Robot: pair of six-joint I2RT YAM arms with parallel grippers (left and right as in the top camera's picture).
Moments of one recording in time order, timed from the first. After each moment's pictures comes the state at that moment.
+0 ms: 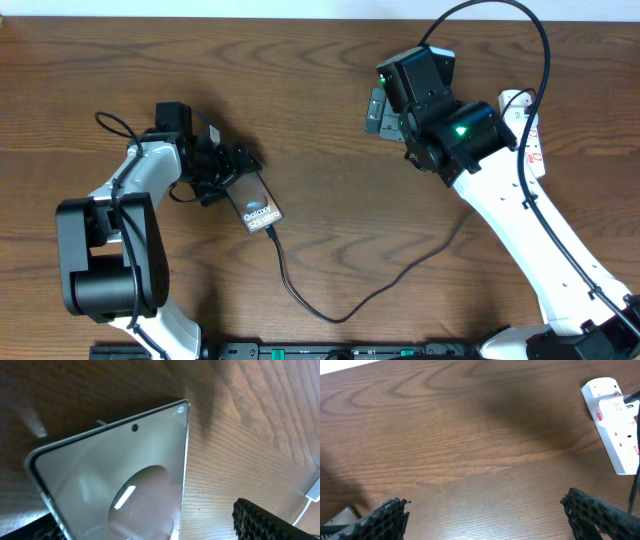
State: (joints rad) left arm 0.08 1.85 1.07 -0.64 0.53 -0.44; right arm 0.53 1.59 1.61 -0.98 0.37 0.62
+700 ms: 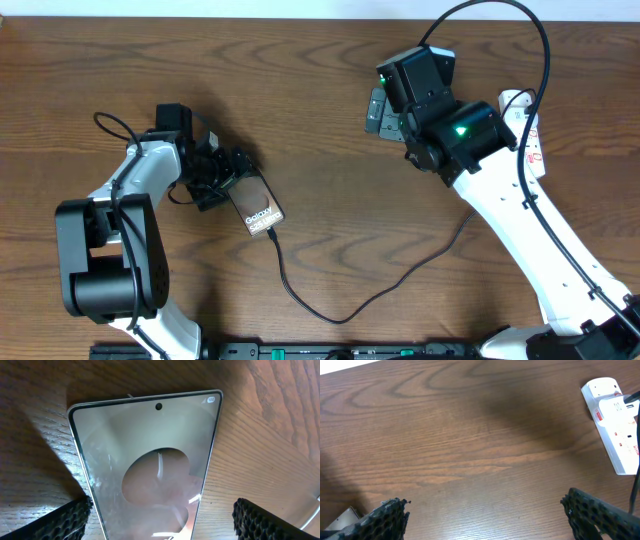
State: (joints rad) left arm 0.08 1.85 1.08 -0.69 0.49 -0.44; right arm 0.53 1.59 1.61 -0.98 0.37 0.62
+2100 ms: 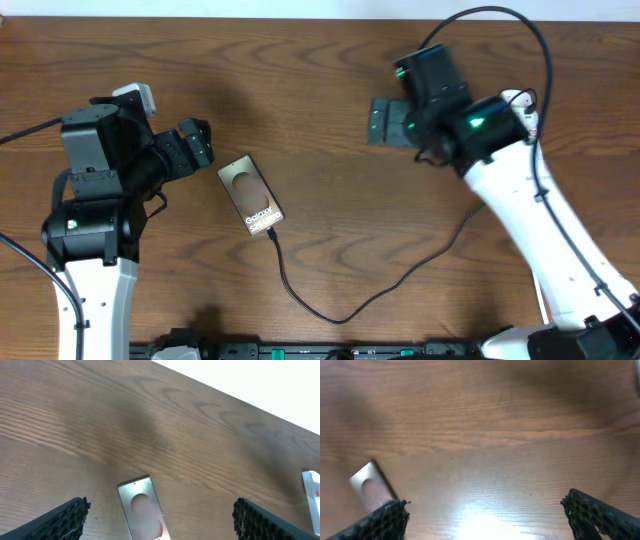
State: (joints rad) left arm 0.10 1.09 1.15 -0.76 0.23 -0.29; right arm 0.41 1.59 1.61 -1.04 0.05 0.49
